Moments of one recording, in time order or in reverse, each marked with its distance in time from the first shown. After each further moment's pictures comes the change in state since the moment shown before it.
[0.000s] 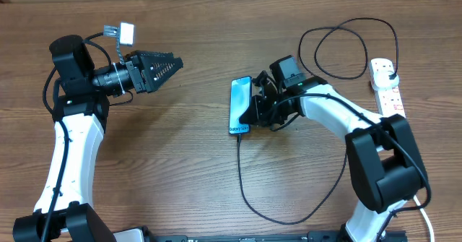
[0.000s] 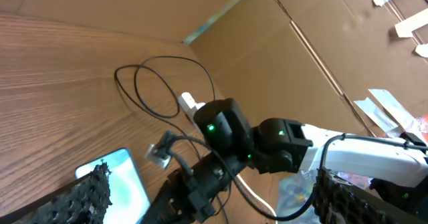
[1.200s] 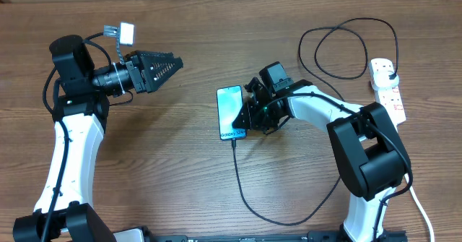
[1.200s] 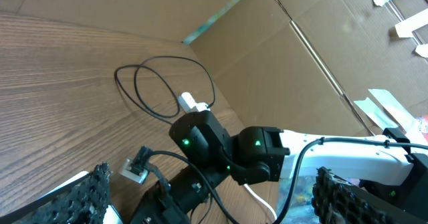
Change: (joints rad) left arm 0.000 0.000 0.000 0.000 0.000 0.000; right arm 0.034 0.109 0.016 0.049 0.040 -0.004
